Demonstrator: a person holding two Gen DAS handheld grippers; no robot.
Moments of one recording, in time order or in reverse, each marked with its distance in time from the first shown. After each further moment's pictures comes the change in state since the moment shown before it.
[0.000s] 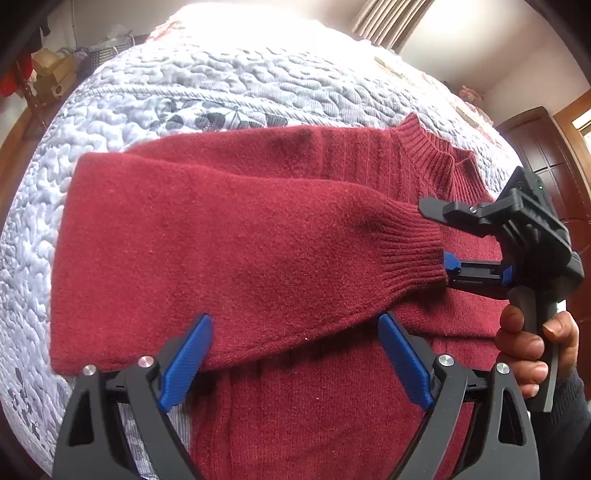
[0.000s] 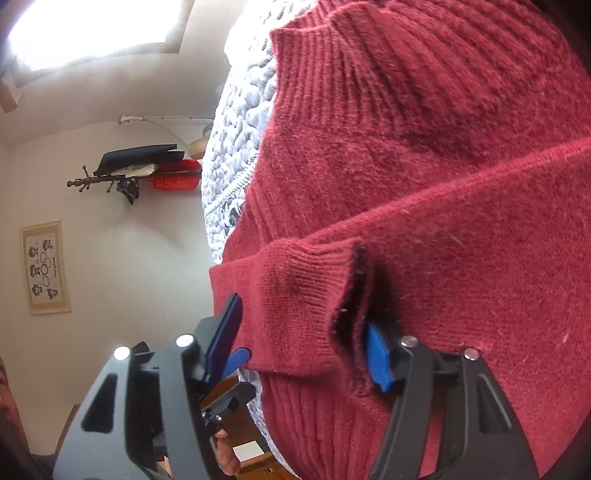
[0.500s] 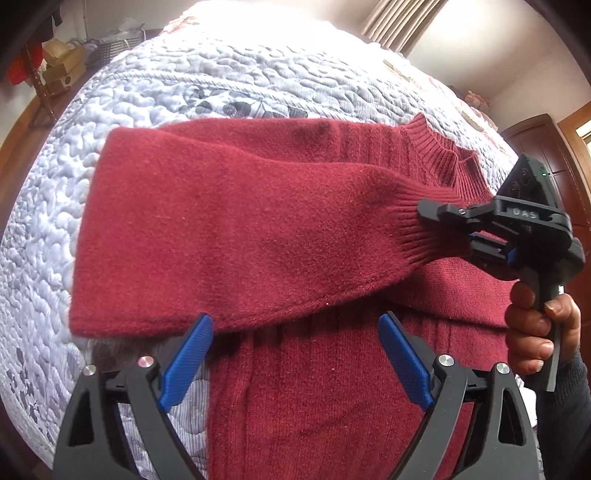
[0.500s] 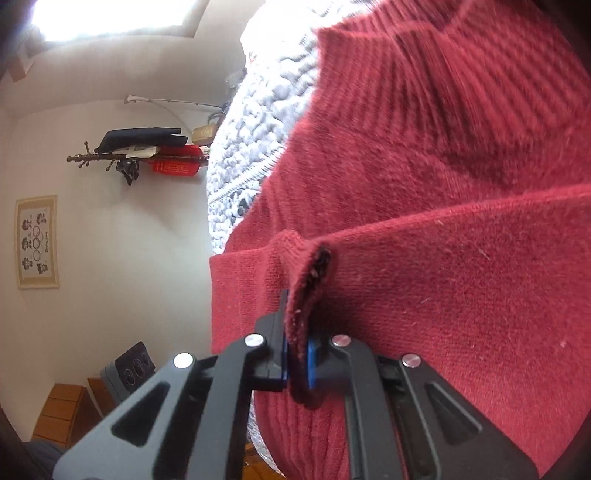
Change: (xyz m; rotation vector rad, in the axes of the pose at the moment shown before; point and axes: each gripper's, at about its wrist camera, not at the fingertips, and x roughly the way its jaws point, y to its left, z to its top) left arm -0.014 0.013 -0.017 -0.033 0.001 0.012; right arm -0.010 0.028 -0.004 -0.118 0.006 -0.038
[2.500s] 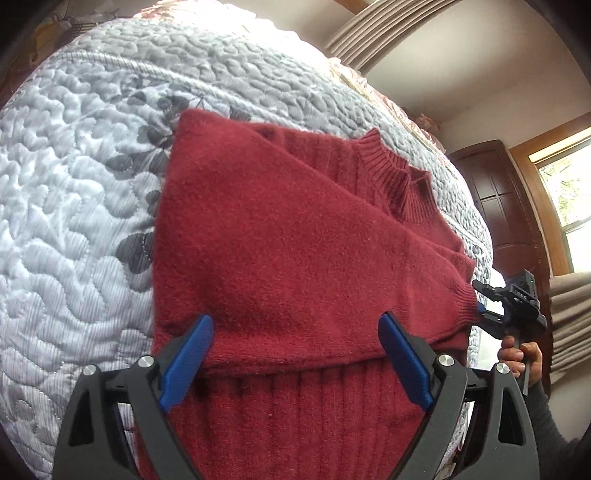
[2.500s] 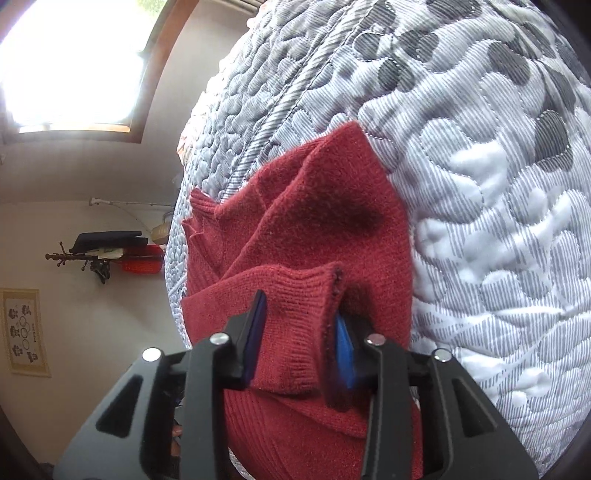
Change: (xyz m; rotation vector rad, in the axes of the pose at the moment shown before) left arm 0.039 -0.010 0.013 -0.038 -0.051 -0.293; right arm -0.231 -0.156 -0.048 0.195 -0.310 -0.124
